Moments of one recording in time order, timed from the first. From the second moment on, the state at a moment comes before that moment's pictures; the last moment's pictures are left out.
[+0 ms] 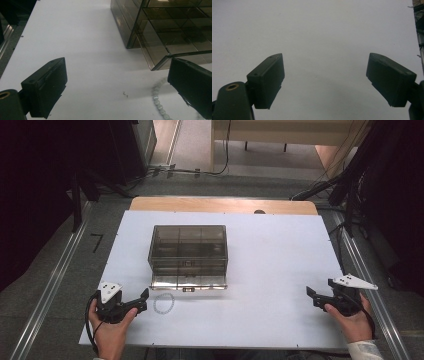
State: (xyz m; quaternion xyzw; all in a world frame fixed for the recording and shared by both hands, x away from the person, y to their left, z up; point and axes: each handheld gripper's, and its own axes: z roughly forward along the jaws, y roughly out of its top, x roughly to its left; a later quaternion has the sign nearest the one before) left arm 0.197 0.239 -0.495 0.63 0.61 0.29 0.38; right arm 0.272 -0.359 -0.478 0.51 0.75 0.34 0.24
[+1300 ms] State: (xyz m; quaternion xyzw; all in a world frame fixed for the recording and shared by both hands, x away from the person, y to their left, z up) left arm 0.199 0.233 -0.498 0.64 0.61 0.29 0.37; right arm 0.273 -0.358 -0.479 0.51 0.76 0.34 0.24
